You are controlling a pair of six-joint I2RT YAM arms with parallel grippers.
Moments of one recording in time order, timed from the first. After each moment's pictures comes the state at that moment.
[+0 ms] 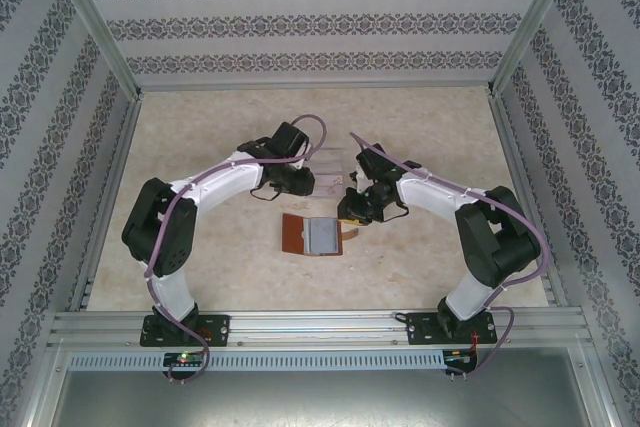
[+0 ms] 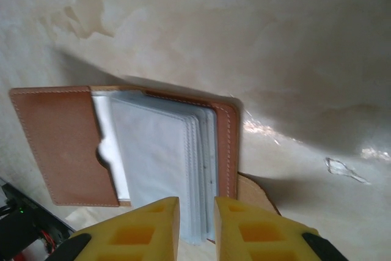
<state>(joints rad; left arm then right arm) -0.55 1.80 1.31 -0.61 0.17 -0.38 0.50 1.67 0.99 -0.59 -0.51 0.64</state>
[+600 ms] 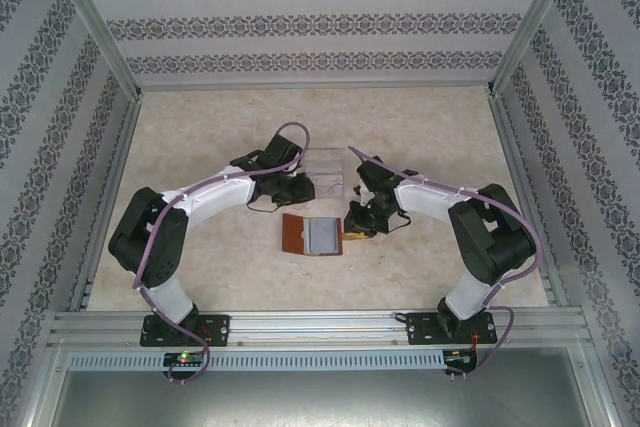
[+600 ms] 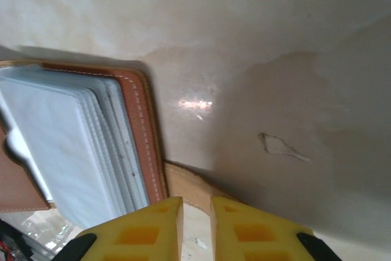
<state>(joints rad) -0.57 1.71 1.14 -0.45 0.28 -0.70 0.50 1.69 0.91 -0.59 -0.46 0.62</state>
